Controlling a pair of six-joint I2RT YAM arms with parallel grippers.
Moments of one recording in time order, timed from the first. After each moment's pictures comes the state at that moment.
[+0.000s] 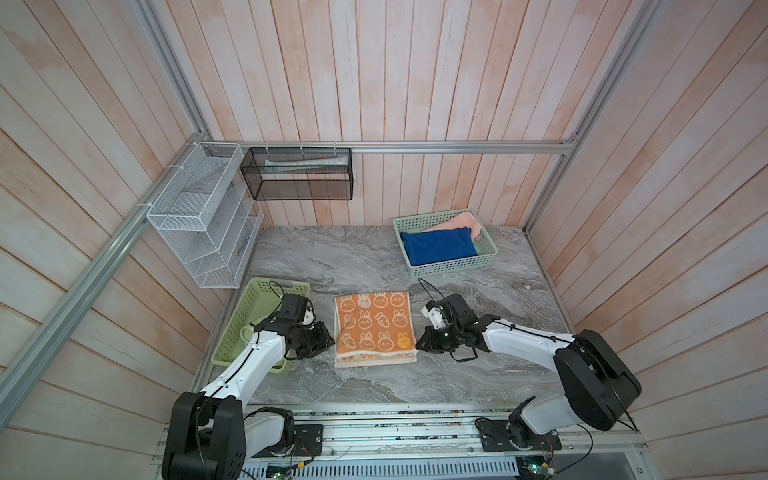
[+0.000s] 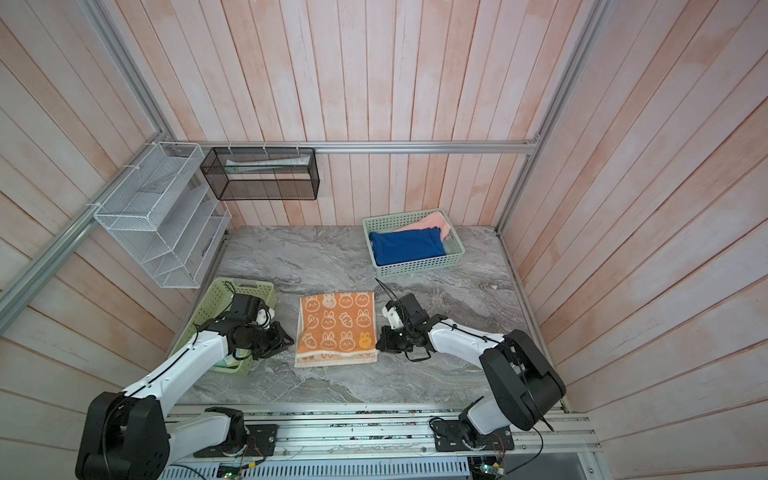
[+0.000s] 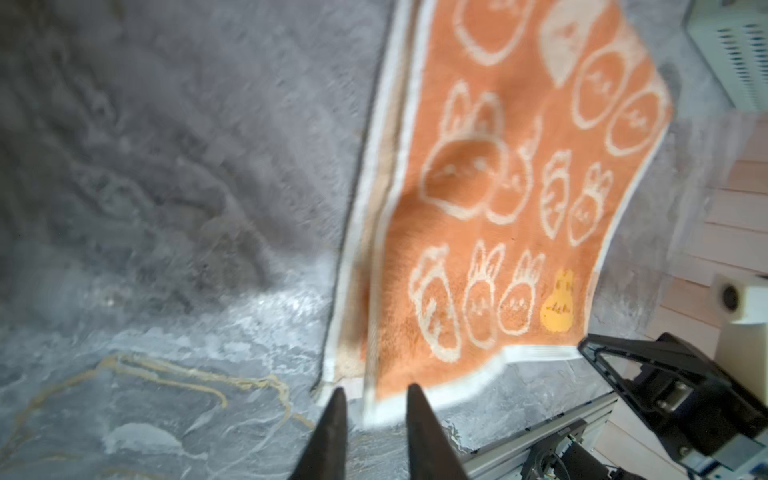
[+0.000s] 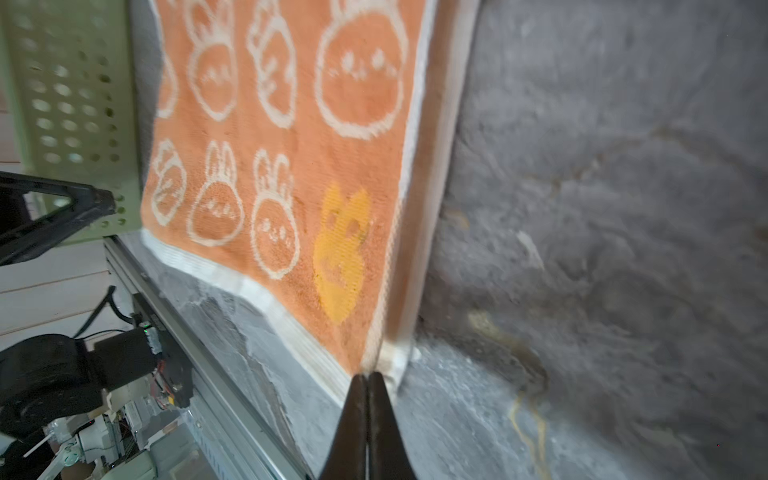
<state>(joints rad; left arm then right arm) -0.15 1.20 0.63 -0.66 0.42 -0.62 0.62 1.51 0.68 -0.25 -0.48 0.60</state>
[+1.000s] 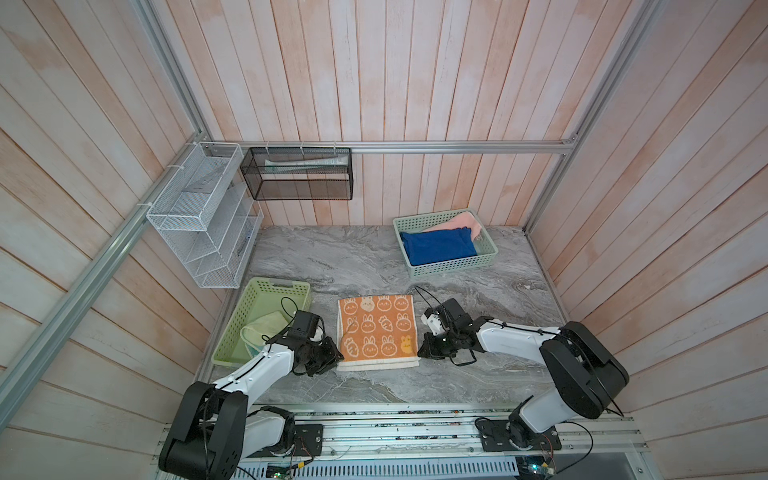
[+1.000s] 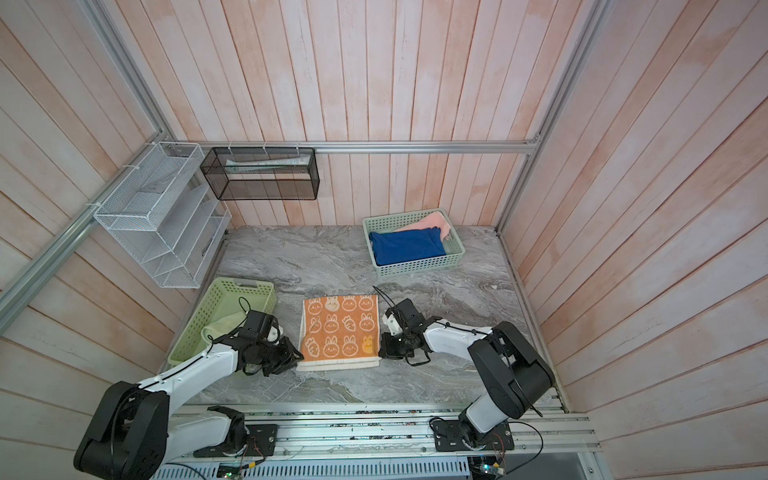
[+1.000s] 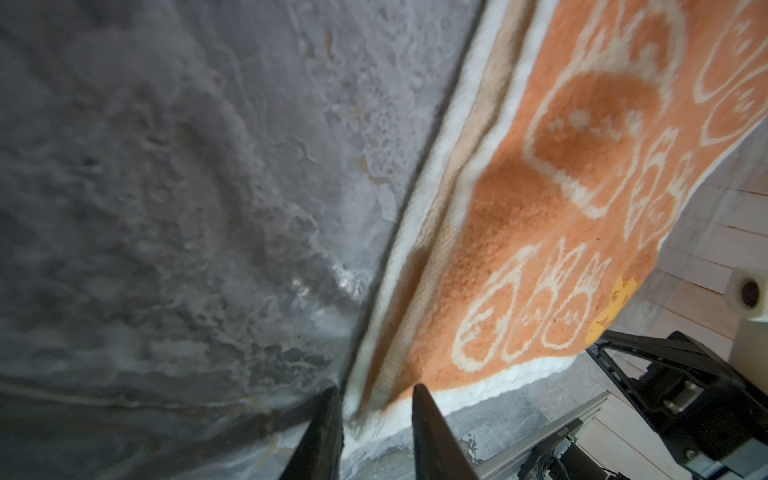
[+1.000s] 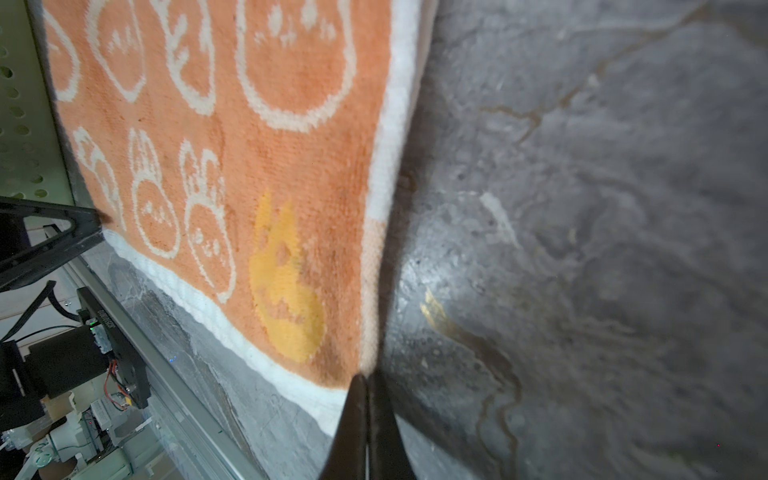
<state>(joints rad) -0.26 1.23 0.47 -0.45 0.45 -0.77 0.64 1.56 0.69 -0.26 -0.45 0.57</state>
